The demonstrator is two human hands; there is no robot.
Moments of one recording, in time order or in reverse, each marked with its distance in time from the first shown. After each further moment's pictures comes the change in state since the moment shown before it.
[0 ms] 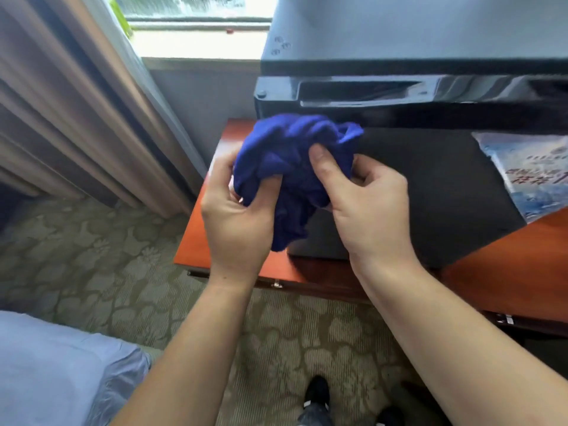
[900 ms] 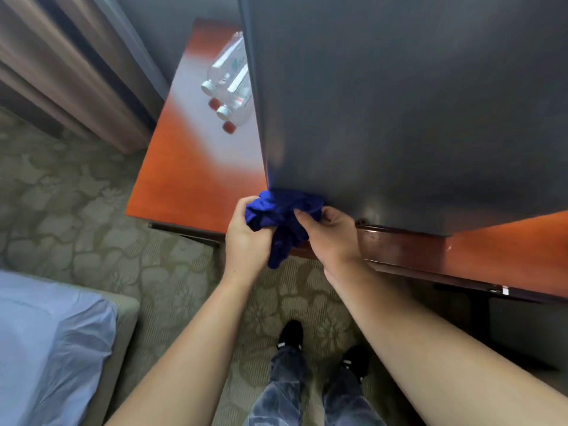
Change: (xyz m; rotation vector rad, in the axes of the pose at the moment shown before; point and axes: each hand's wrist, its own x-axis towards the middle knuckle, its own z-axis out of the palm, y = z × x) left_hand -0.093 -0.201 -0.020 0.295 -0.121 -0.722; right_hand 0.007 0.231 -0.024 -0.393 0.047 0.546
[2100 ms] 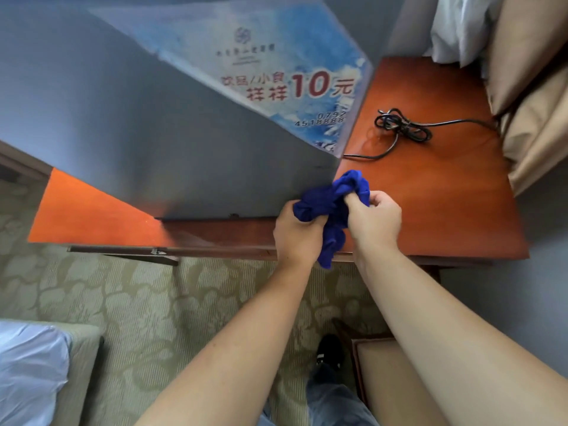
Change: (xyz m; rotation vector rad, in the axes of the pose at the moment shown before) left_hand -0.130 0.053 0.313 0.079 -0.065 -0.098; right_hand 0.042 0.032 -0.317 0.215 0.427 0.003
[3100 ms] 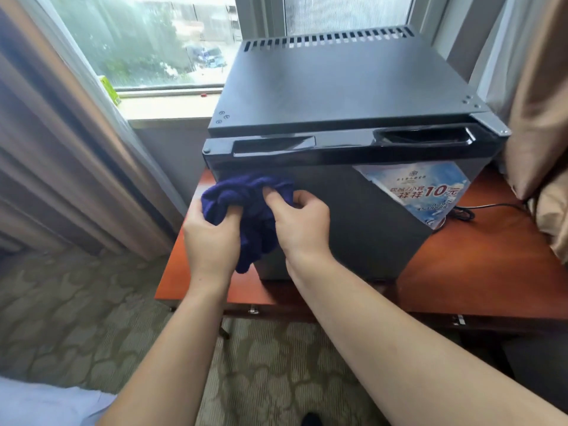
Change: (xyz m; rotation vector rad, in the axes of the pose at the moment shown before) left_hand -0.002 0.150 -0.350 -0.167 0.330 0.532; right_hand -0.261 -0.168 0.190 0.306 -0.386 -0.241
